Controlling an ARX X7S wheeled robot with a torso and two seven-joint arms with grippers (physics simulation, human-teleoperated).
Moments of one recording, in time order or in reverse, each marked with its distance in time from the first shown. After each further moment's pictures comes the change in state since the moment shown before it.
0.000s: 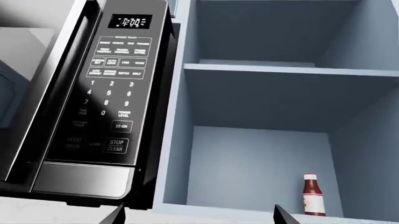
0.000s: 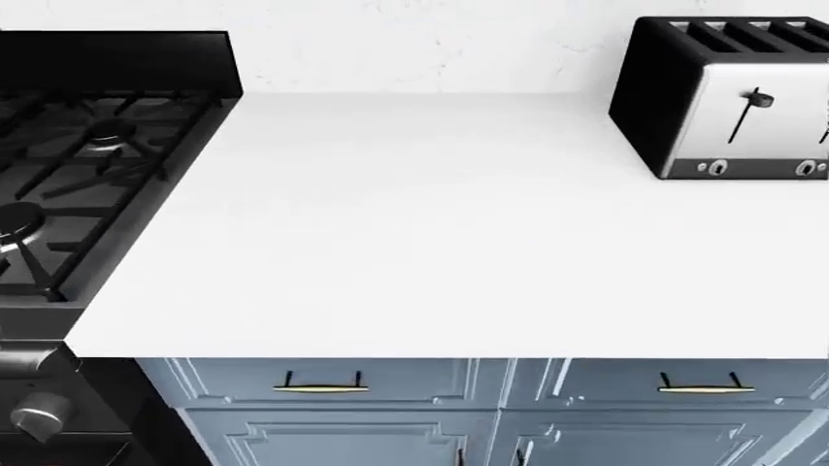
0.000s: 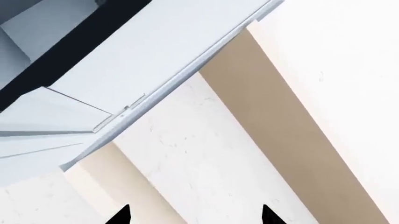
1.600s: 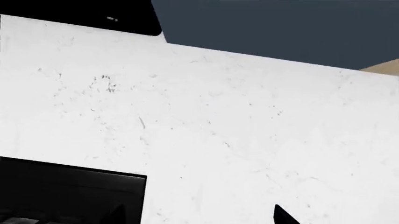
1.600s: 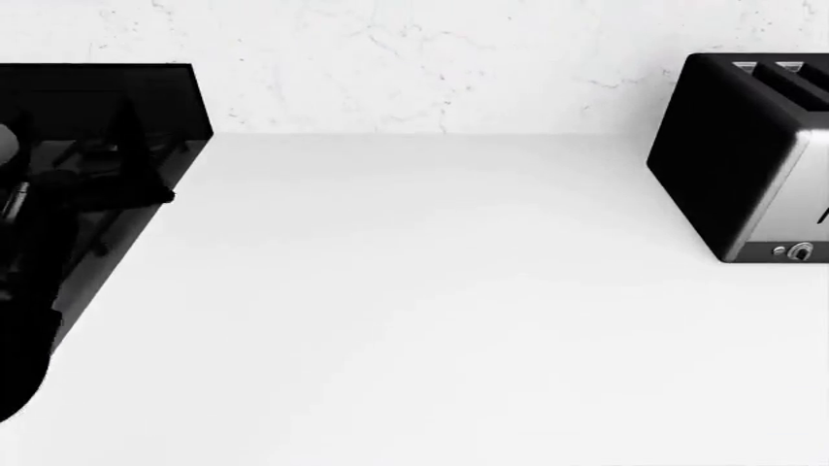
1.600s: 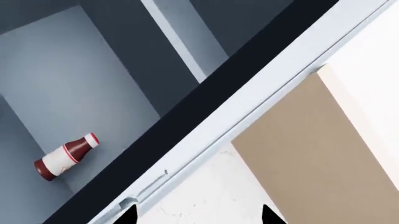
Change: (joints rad) left arm 0.872 -0.215 -0.111 0.470 -0.203 0.174 -0.188; right arm -0.028 -0.265 0.201 0.120 -0.271 -0.165 -0.024
